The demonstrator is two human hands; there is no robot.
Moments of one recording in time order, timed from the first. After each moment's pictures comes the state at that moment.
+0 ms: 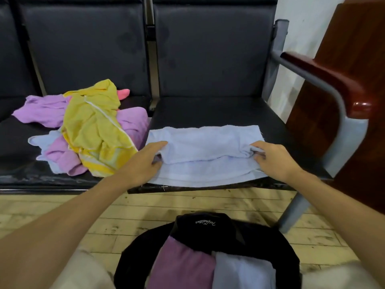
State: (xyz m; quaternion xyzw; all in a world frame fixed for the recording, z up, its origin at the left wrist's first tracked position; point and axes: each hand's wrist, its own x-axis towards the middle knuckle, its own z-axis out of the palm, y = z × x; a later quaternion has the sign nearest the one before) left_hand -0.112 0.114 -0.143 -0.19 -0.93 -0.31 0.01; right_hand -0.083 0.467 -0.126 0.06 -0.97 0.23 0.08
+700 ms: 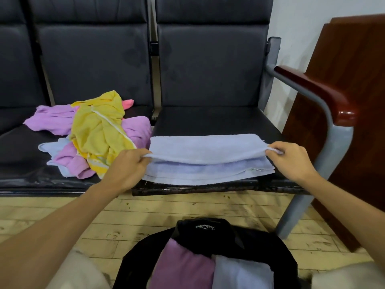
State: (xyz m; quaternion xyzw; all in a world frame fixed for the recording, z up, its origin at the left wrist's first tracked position) left_hand -0.074 0.102 -0.102 -0.12 -0.94 -0.29 0.16; right_hand -0.054 0.482 -0.096 -0.02 -0.95 0.27 0.18
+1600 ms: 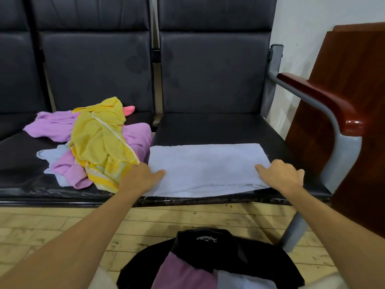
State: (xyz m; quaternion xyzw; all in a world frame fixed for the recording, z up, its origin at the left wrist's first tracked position) left_hand -0.122 0.121 -0.140 0.10 -0.96 -0.25 -0.01; right_hand -0.086 0.456 -0.113 -0.25 -0.96 0.10 0.03
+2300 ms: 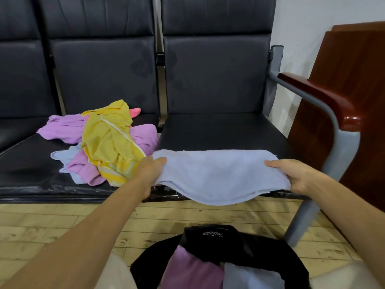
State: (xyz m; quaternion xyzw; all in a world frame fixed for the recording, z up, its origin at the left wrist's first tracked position) left_hand -0.085 0.137 -0.099 0.15 -0.76 -0.63 -0.01; right_hand -0.061 0.468 -0.091 -0.30 -0.68 0.66 -0.10
